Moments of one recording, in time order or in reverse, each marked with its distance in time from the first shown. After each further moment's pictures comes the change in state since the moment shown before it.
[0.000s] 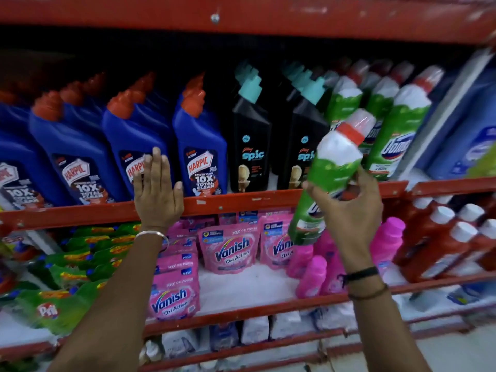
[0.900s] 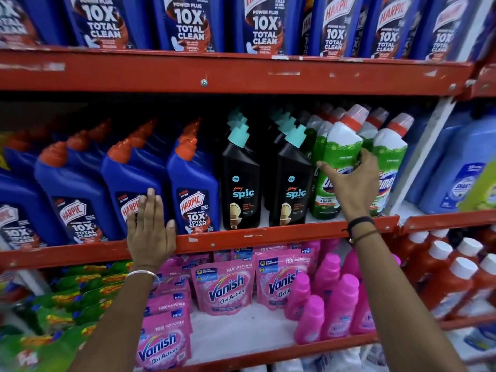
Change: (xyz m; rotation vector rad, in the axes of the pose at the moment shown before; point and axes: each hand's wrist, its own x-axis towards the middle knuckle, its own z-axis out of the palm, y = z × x) left_hand 0.003 0.001 -0.001 0.002 -0.029 -0.018; right_hand 0.134 0.011 0.025 -0.179 0.106 -0.075
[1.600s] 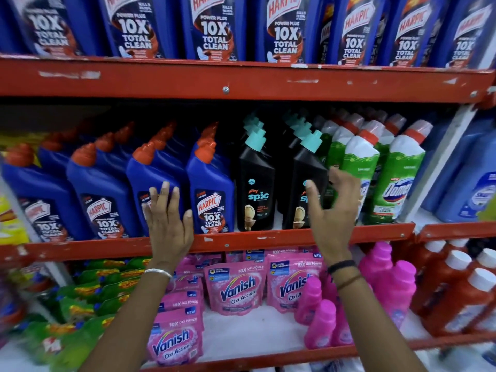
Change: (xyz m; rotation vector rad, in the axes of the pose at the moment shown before) left_hand 0.029 0.020 -0.026 -0.214 0.043 -0.087; right_hand -0.086 -0.037 0.005 0.278 0.026 -0.292
